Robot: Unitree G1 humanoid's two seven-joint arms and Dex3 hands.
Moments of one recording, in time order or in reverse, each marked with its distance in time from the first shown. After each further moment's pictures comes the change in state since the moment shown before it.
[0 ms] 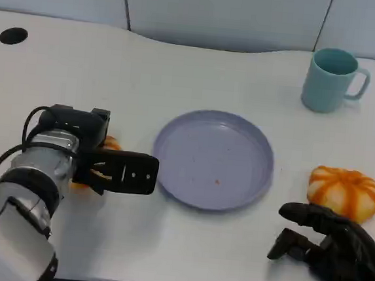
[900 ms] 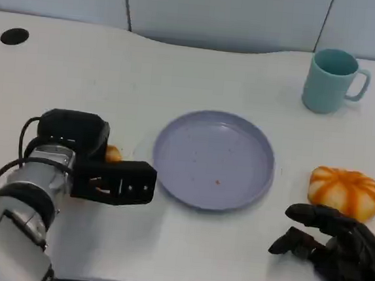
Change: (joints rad) left arm 0.055 0.007 0.026 0.000 -0.026 -0.067 0.244; right arm 0.001 0.002 -0.034 0.029 -0.002 -0.065 -0.009
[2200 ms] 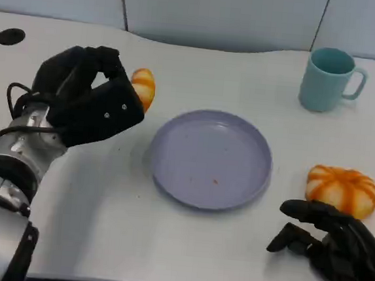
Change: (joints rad) left arm -0.069 0.050 0.369 -0.031 -0.288 -0.411 0.015; right arm -0.023 0.018 0.007 0.031 -0.025 -0.059 -0.053
